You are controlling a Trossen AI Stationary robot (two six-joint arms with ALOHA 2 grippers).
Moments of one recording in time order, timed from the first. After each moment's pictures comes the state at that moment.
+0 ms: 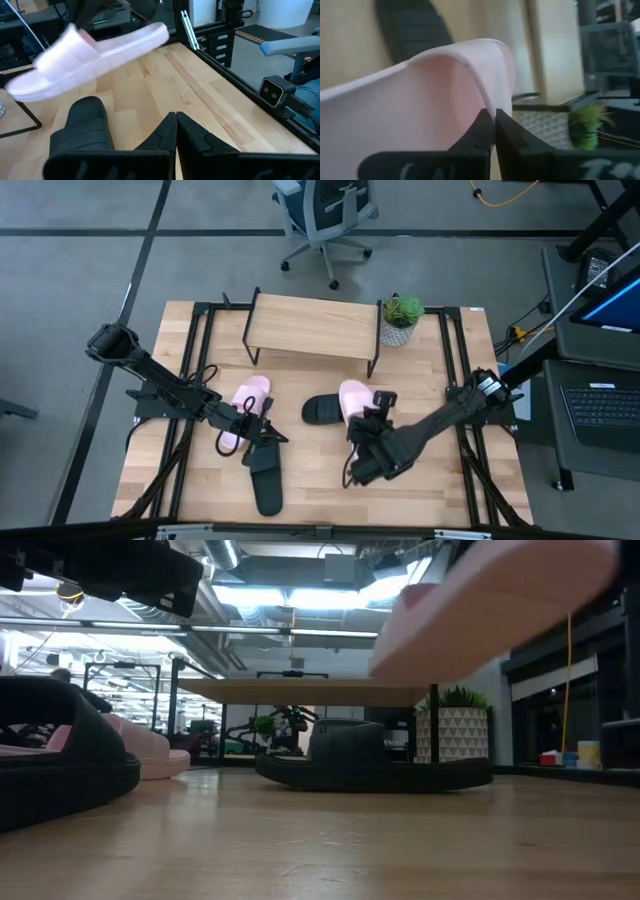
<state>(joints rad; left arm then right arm) -0.48 1.25 0.41 0.58 -0.25 0.08 0.54 1.96 1.77 -1.57 0.81 0.74</state>
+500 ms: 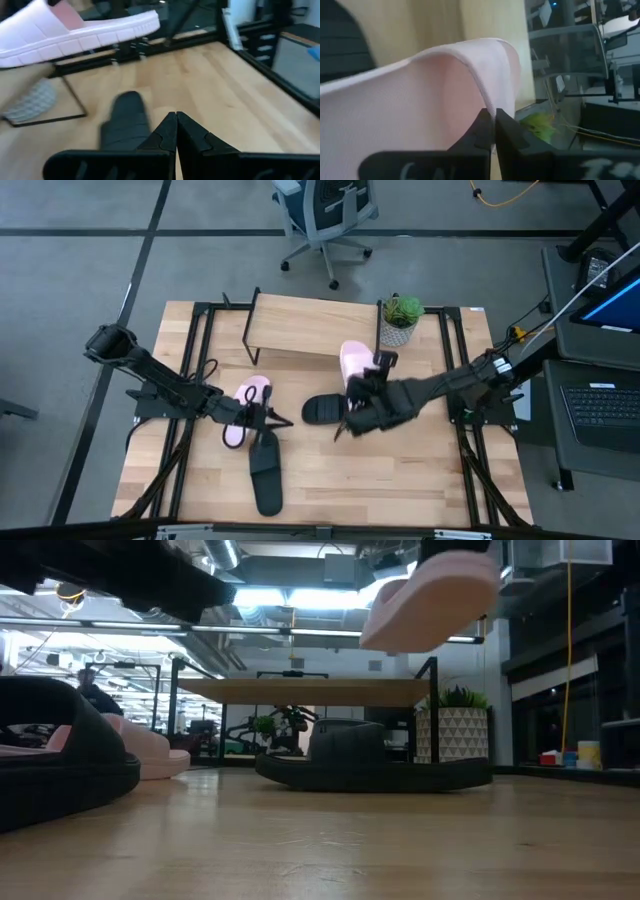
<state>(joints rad) -0.39 1.24 0.41 0.59 -0.35 0.09 0.32 1.81 1.77 -1.54 0.89 0.46</state>
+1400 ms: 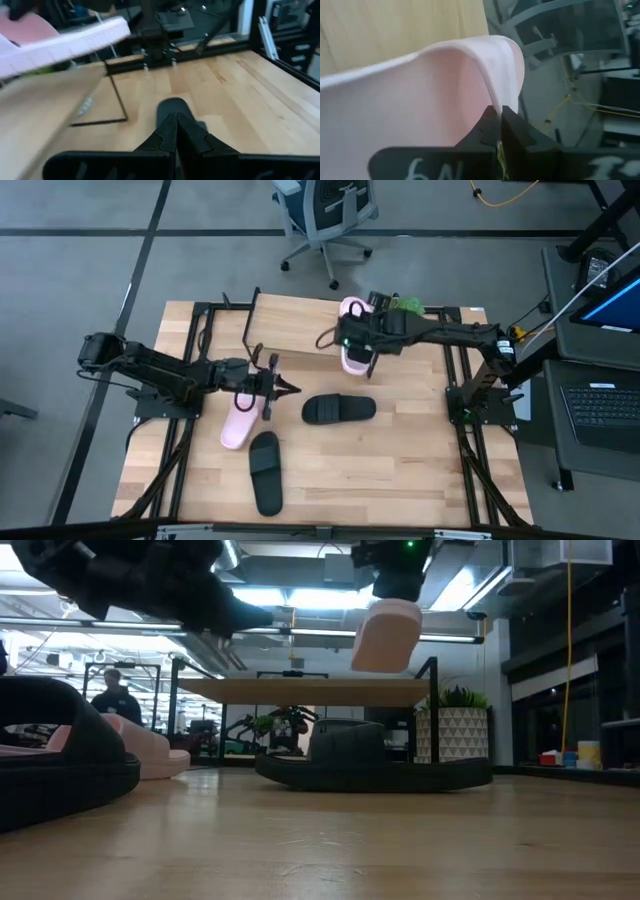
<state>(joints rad) 0.00 1.18 0.41 0.59 0.00 0.17 -0.13 1.76 1.79 -1.22 0.75 -0.03</state>
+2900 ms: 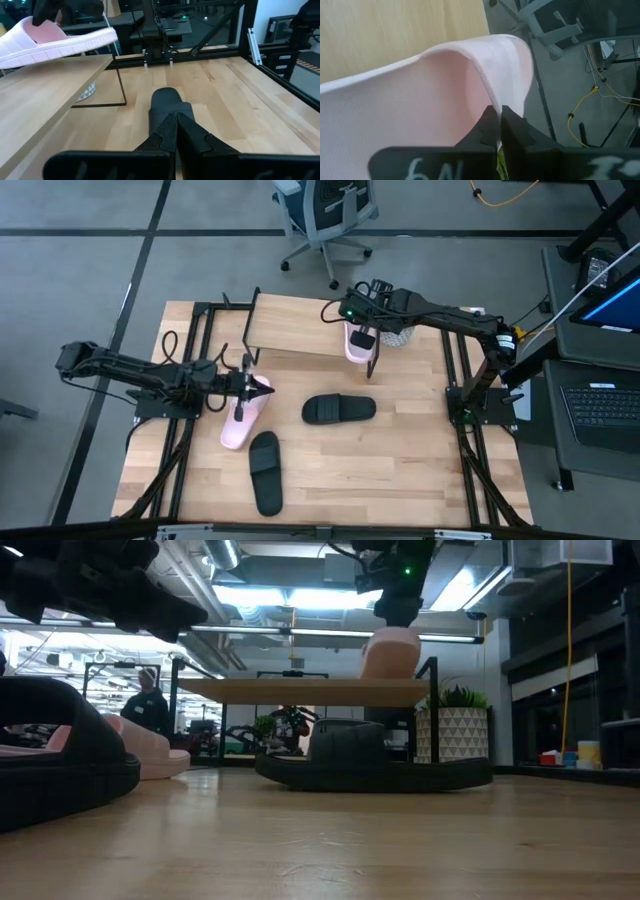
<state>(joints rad) -0.06 0.72 0.21 0.36 -0.06 0.08 -0.30 1.75 1.73 -1.13 0.60 -0.14</state>
